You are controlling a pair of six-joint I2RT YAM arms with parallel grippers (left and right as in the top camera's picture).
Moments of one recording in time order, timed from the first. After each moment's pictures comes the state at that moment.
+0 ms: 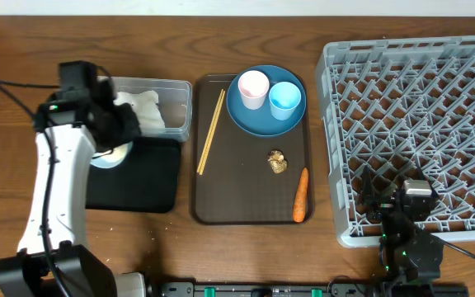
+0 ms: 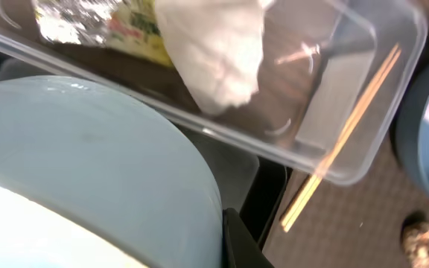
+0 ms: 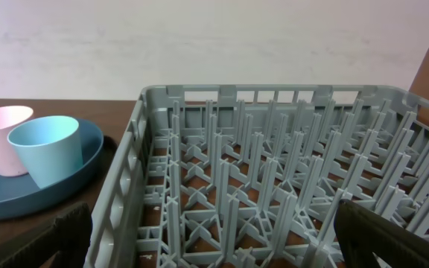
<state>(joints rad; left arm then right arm) 0.19 1.52 1.28 -0.97 0.19 -0.24 0.06 0.01 0.01 -0.06 0.11 0.00</state>
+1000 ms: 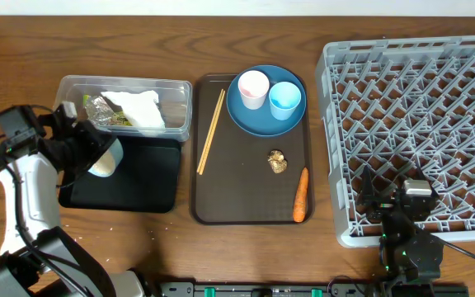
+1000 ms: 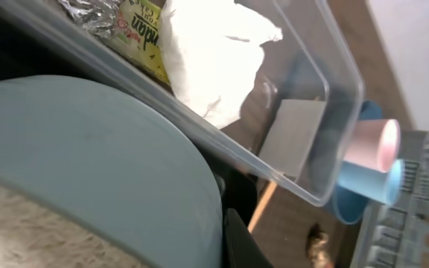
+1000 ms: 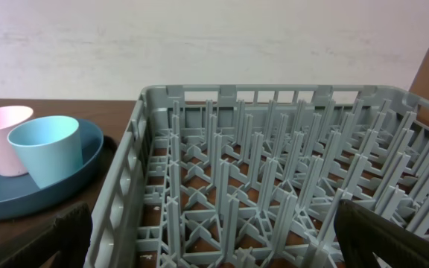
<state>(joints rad) 0.55 1.52 1.03 -0.70 0.70 -0.22 0.06 0.01 0.01 -0.06 0.11 0.00</state>
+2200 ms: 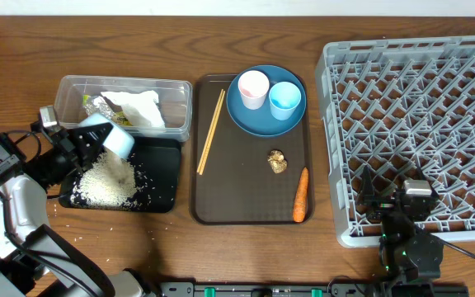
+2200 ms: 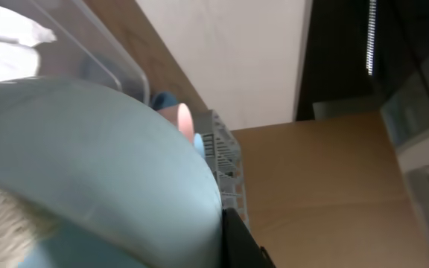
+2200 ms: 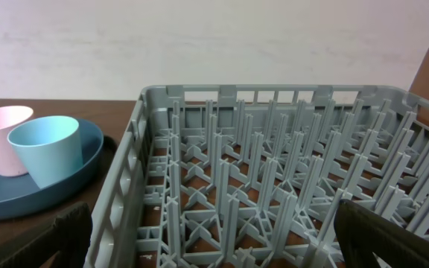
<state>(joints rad) 0.72 1.52 0.90 -0.53 1.45 -0.22 0.06 0.01 0.01 -0.06 0.11 0.00</state>
